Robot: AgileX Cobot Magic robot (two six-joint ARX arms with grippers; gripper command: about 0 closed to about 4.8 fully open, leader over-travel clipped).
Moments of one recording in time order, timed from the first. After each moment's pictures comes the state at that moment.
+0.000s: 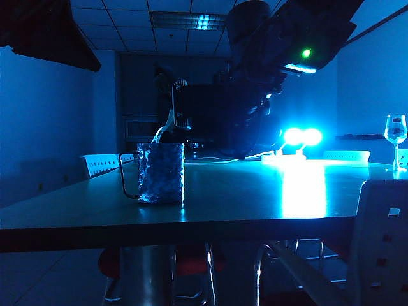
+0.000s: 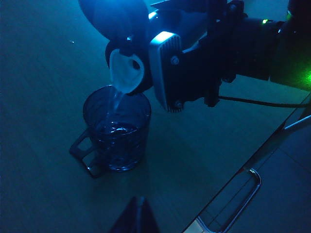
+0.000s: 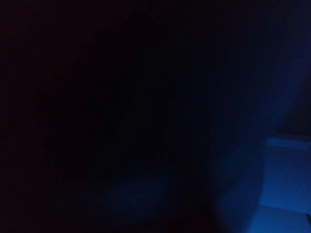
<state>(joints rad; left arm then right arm) -0.38 1.00 0.75 -0.19 0.27 0.09 0.59 1.94 1.23 0.46 0.29 -1.41</state>
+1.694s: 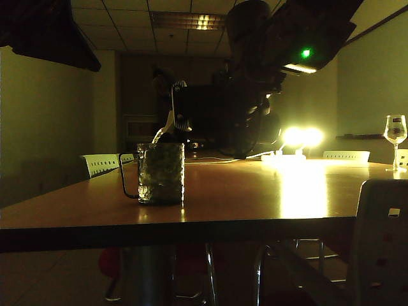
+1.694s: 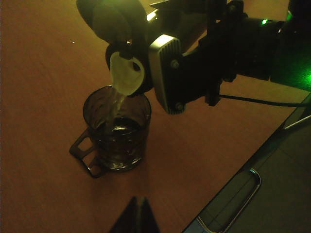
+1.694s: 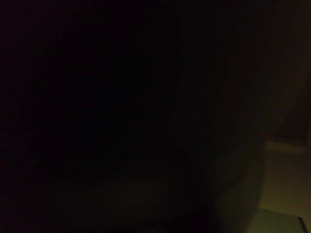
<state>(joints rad) -0.38 1.00 0.75 -0.19 0.27 0.09 0.59 1.94 1.23 0.46 0.29 -1.44</state>
